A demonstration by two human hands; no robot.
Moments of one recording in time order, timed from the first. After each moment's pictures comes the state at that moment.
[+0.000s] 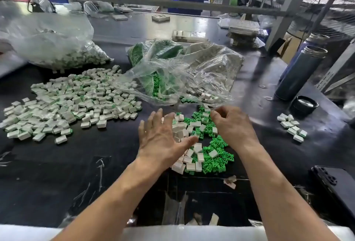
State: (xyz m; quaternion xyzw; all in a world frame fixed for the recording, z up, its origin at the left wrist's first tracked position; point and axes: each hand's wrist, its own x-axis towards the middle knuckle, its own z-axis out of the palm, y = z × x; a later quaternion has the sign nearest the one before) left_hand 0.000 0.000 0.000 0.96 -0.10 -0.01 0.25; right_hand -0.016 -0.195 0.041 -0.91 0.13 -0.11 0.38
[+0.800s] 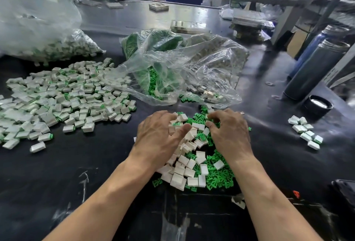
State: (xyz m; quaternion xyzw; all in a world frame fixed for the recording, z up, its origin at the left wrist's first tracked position) left_hand 0.040 0.004 -0.014 0.95 -0.15 -0.02 0.29; right_hand 0.016 -0.192 -0.012 -0.95 0.12 -0.18 0.22
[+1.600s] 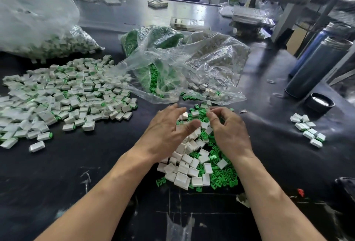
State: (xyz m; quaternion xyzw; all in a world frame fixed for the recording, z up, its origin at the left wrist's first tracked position) left_hand 0.044 0.004 0.002 0.90 -0.21 -0.11 0.36; right_hand 0.018 -0.189 -0.017 -0.88 0.13 -0.16 0.43
